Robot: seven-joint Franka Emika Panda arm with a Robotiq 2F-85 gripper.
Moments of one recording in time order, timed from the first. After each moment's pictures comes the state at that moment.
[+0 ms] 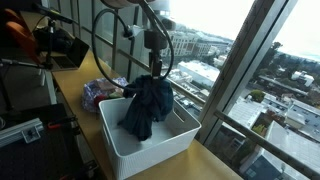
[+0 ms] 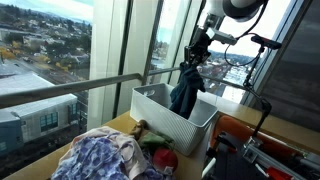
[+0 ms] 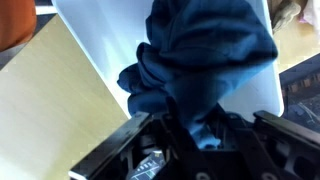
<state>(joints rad) -0.03 0.04 -0.05 -2.06 -0.16 2.24 0.52</state>
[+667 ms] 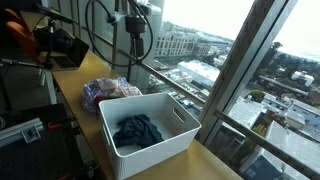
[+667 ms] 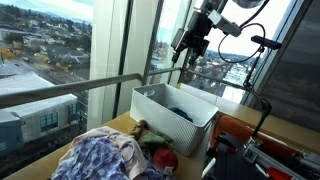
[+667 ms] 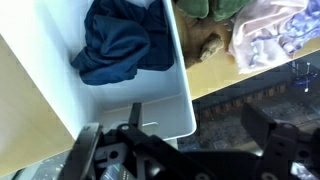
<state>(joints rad) 0.07 -0.01 0.06 -2.09 -0.14 2.25 0.56</state>
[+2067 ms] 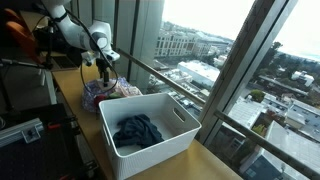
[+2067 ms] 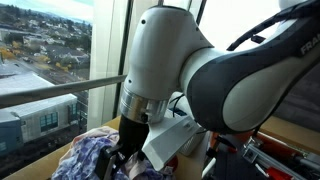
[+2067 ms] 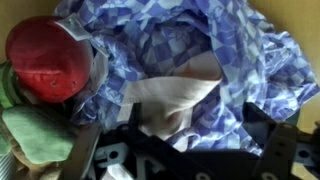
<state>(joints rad) 0.40 0.55 0.14 -1.94 -0.20 2.54 0.77</state>
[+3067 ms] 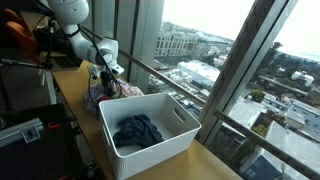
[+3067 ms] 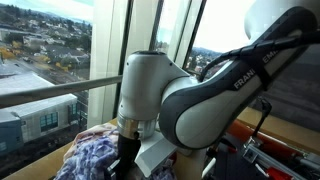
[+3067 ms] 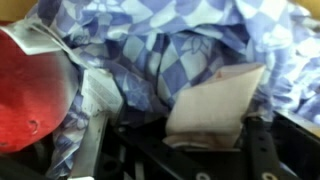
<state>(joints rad) 0.39 0.70 0.11 -1.86 -0.10 2.54 0.65</state>
